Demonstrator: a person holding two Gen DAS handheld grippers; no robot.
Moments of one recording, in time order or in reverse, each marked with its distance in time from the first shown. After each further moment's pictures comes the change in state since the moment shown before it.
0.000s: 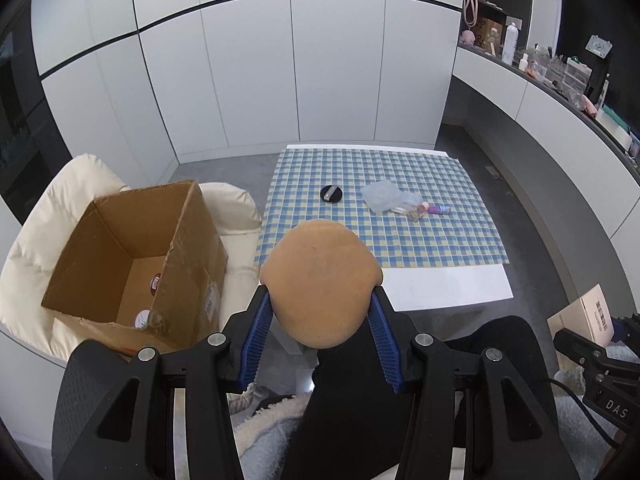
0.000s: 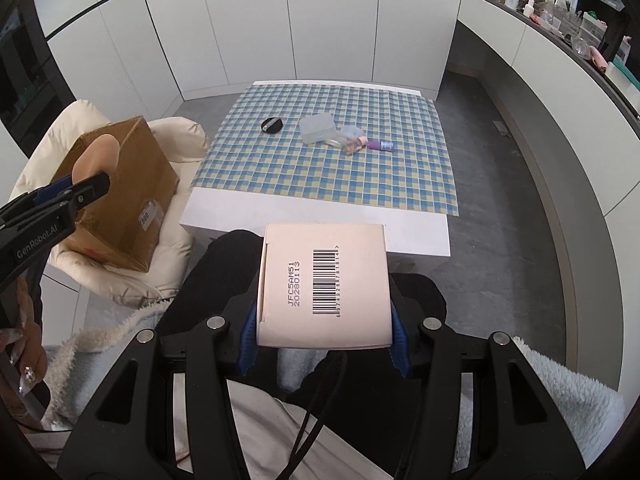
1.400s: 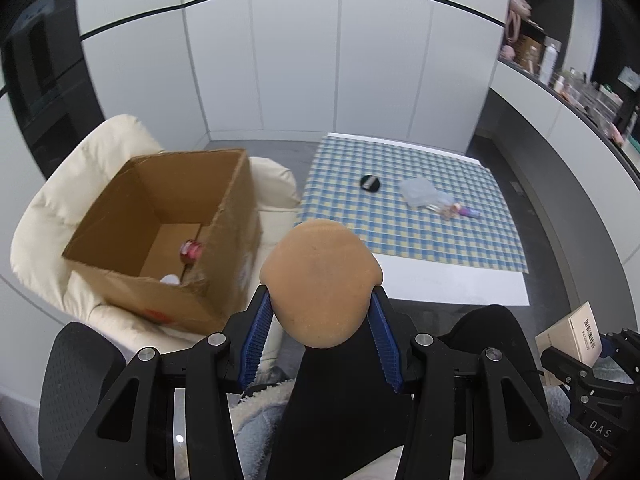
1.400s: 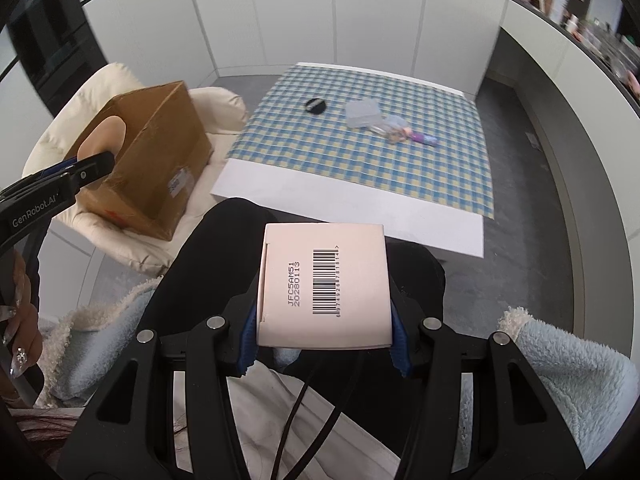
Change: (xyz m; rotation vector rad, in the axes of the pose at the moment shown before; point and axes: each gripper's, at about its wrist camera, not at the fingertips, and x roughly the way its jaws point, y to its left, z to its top) left arm -0.012 0.056 -0.025 -0.132 0.024 0.071; right arm 0.015 0.047 -0.010 -0.132 0.037 0.083
